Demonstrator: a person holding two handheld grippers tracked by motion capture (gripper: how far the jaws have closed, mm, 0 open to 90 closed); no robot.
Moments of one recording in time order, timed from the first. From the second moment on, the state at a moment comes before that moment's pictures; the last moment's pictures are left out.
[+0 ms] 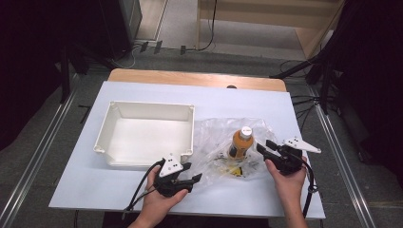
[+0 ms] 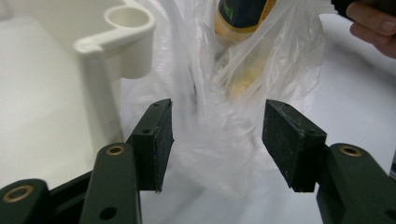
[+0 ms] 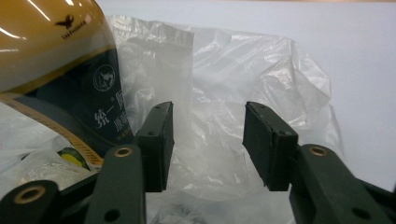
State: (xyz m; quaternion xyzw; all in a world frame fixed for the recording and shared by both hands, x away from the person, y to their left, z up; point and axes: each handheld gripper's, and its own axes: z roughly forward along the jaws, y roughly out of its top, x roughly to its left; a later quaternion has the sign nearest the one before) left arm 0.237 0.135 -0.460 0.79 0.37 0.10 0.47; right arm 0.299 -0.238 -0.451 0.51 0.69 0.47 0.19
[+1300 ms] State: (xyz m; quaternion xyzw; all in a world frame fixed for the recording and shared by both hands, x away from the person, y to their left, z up) left arm 0.230 0.249 -0.436 0.73 0.42 0.19 0.50; right arm 0.294 -0.218 -0.444 0.46 0.72 0.48 0.19
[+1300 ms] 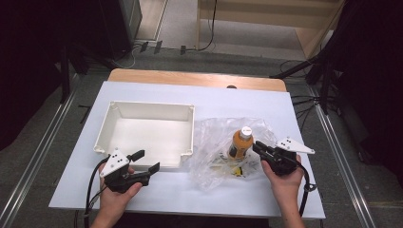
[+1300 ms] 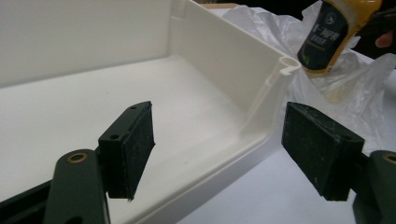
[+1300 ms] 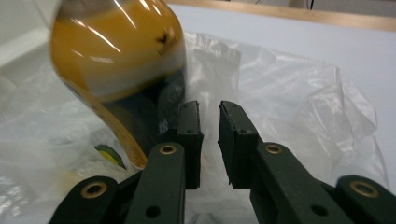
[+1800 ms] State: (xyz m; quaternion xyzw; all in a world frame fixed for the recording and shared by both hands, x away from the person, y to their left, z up) left arm 0.226 0.284 -0.426 0.70 0.44 0.22 0.52; right arm 0.302 -0.224 -0.459 0.48 0.73 0.45 0.16
